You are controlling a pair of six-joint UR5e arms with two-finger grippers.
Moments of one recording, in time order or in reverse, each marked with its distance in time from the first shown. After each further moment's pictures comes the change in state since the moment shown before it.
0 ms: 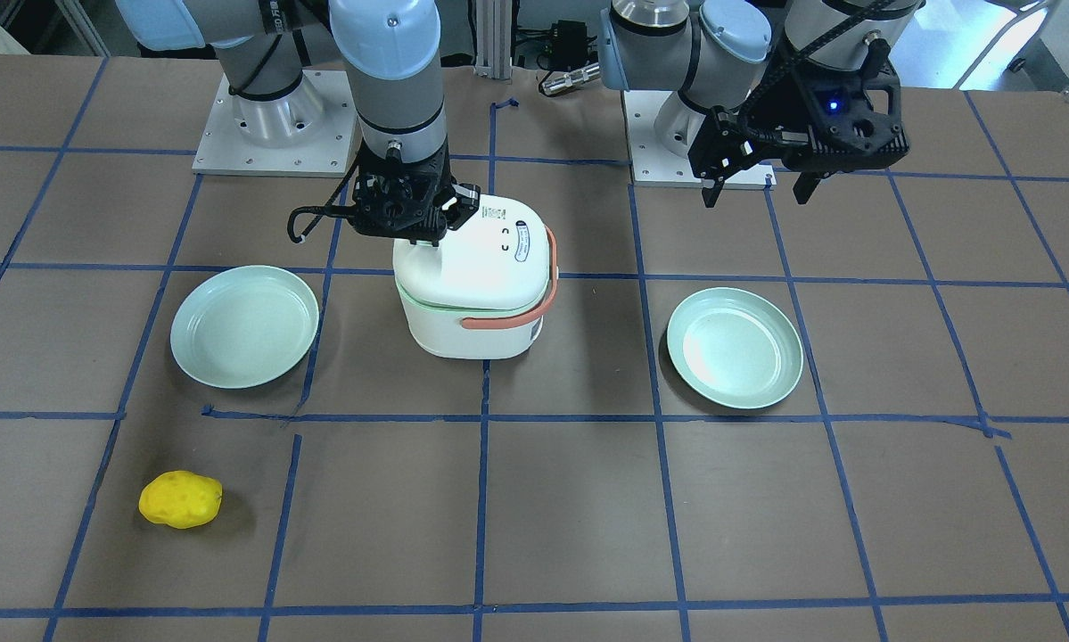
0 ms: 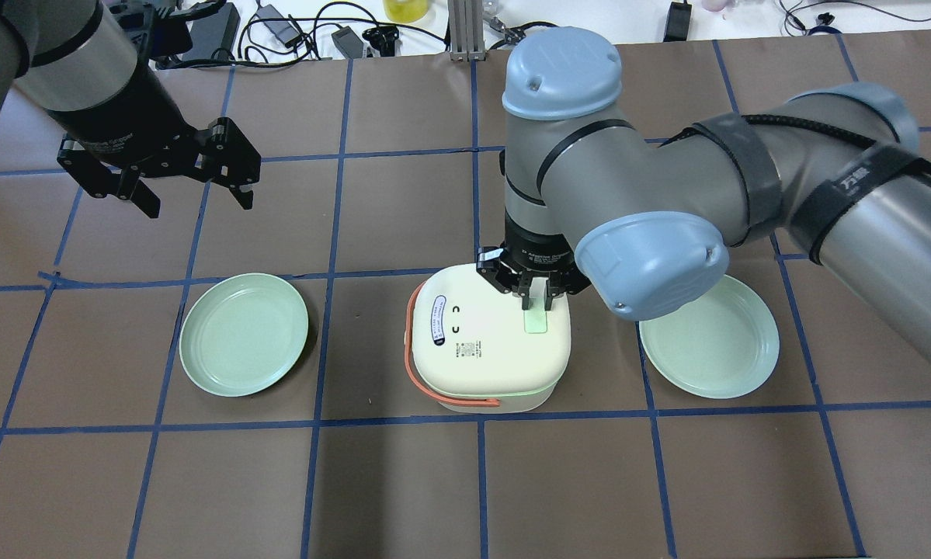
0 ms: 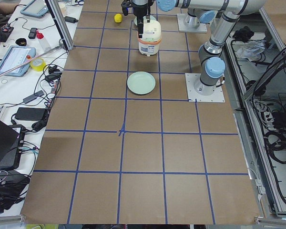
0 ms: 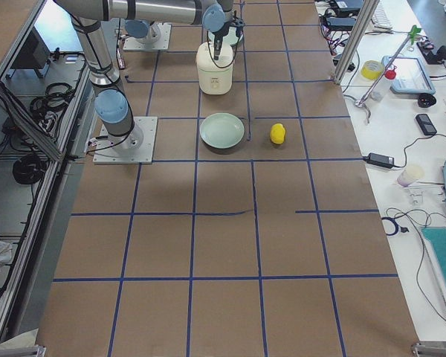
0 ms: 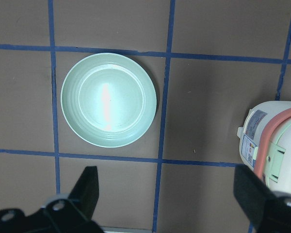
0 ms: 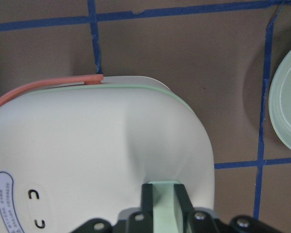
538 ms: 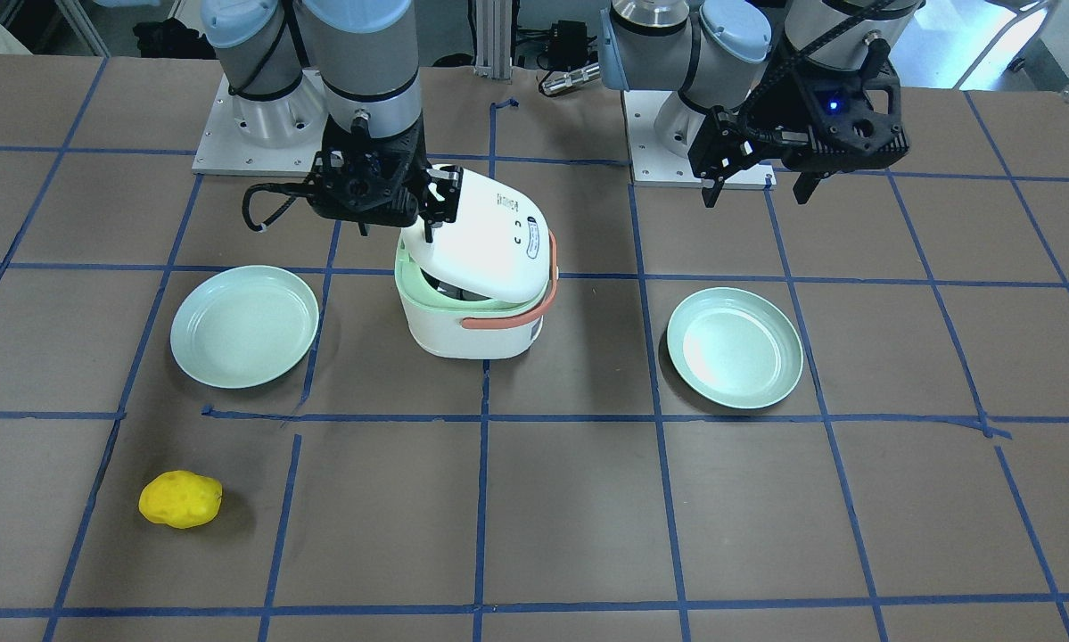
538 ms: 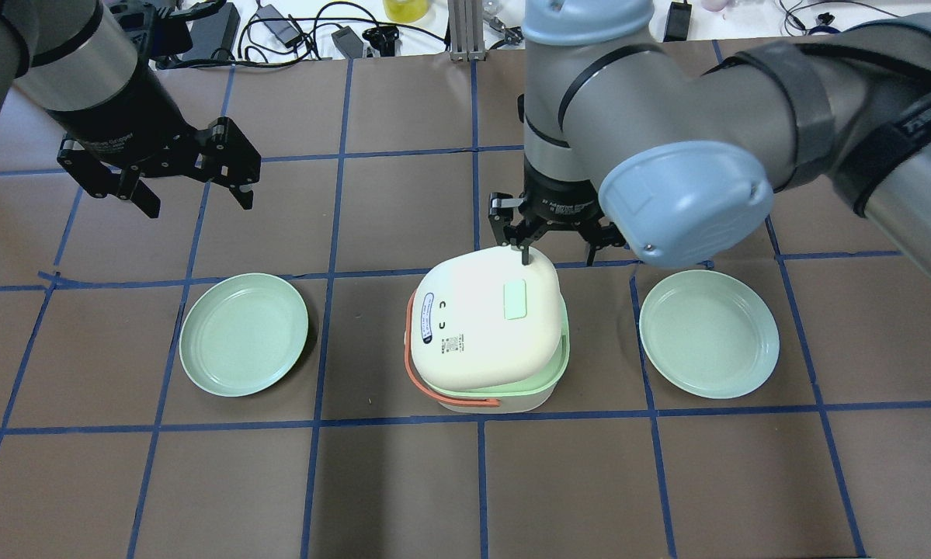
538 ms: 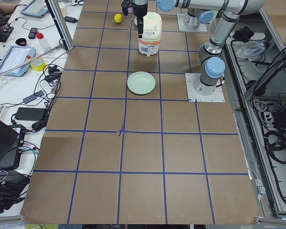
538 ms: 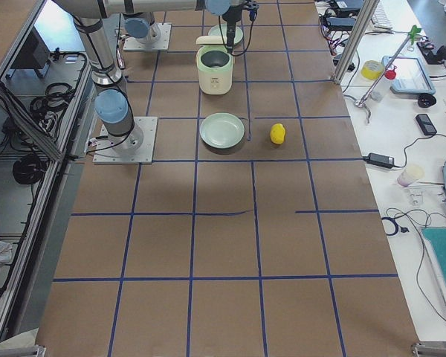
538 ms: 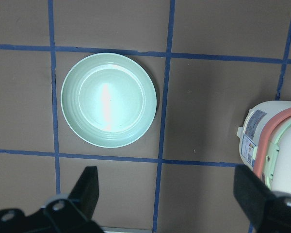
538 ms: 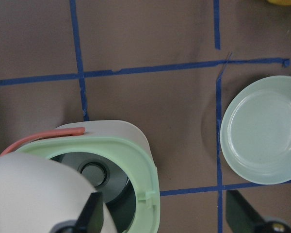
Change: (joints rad) left arm 0.000 0.000 0.000 0.000 0.000 0.001; right arm -0.129 -0.006 -0.159 0.059 -0.066 -0.168
